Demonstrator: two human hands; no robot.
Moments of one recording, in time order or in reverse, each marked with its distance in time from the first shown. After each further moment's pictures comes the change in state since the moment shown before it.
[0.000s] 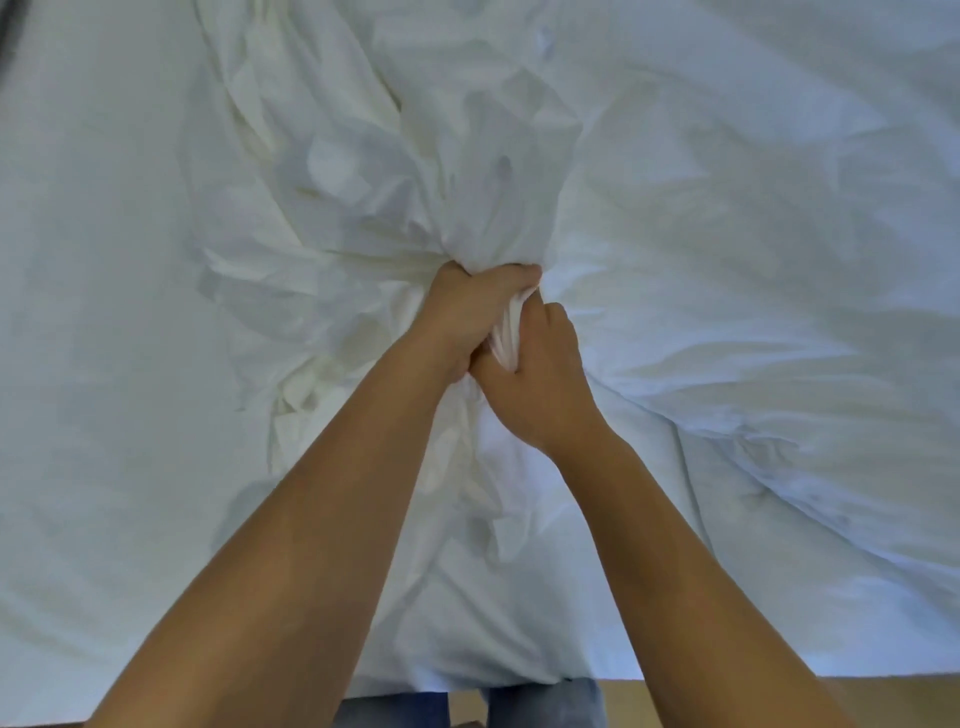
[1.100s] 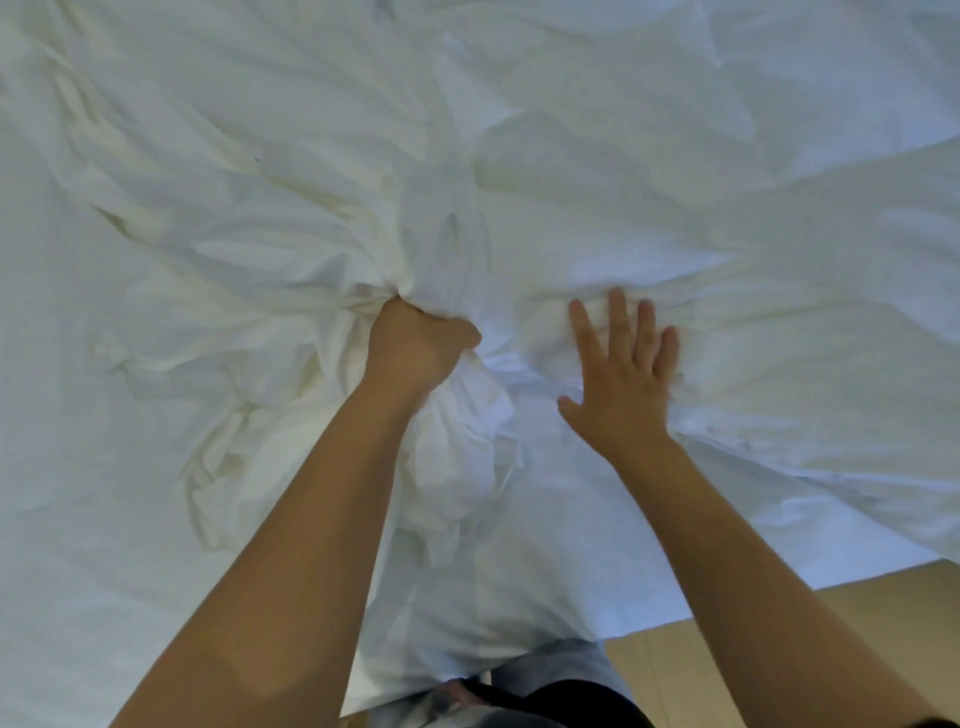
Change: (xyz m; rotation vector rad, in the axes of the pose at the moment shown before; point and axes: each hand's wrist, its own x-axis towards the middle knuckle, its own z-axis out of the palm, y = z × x) left_hand 0.011 -0.030 0.122 0.517 0.121 -0.011; right_hand -0.034 0.201 -0.090 -0.599 0.023 0.317
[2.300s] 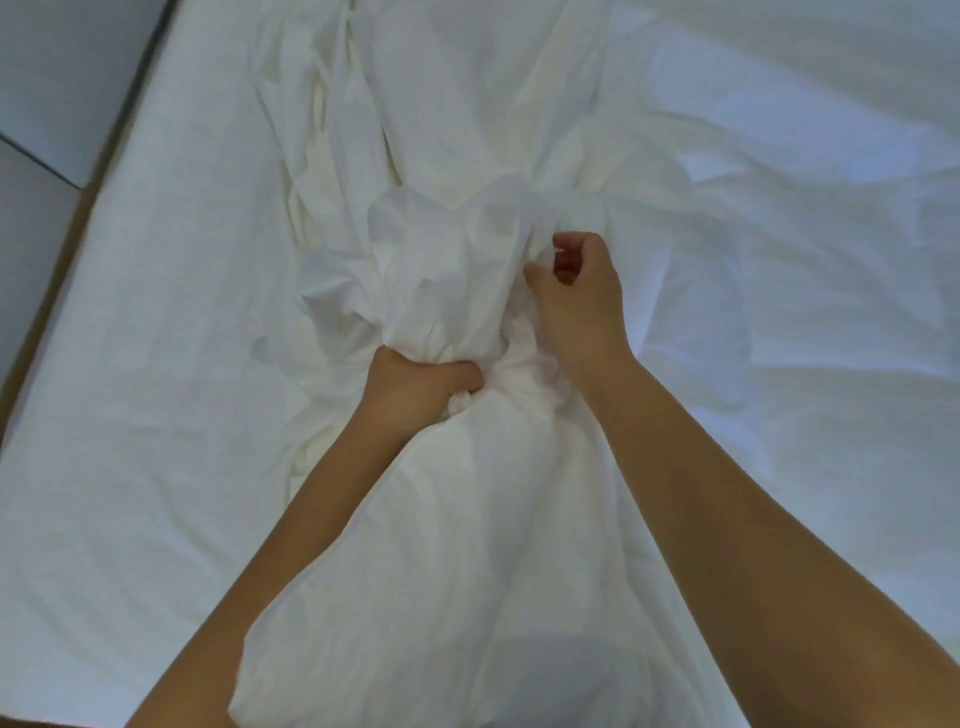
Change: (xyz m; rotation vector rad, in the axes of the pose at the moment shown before) left_hand 0.009 -0.032 -0.122 -0.300 0.181 0.031; right_hand 0.082 -0.205 -0.091 1.130 -0.059 -0.084
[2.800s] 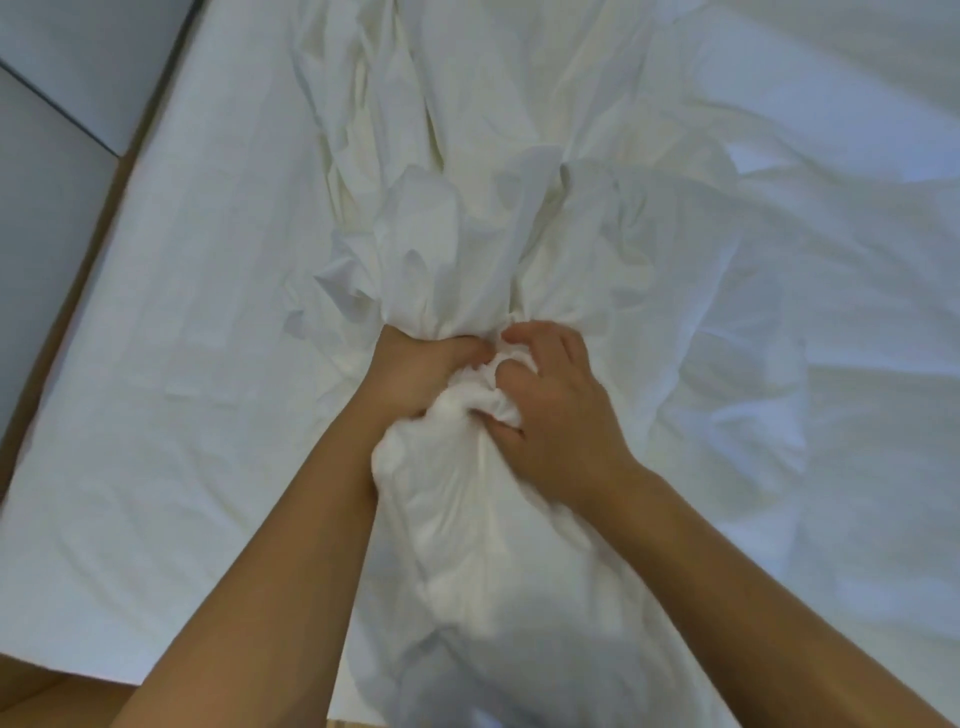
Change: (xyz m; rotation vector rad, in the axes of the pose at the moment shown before) left_hand 0.005 -0.009 -0.029 -0.030 -0.096 -0.025; right_hand -0.091 0.031 0.017 -0.661 -0.234 -0.755
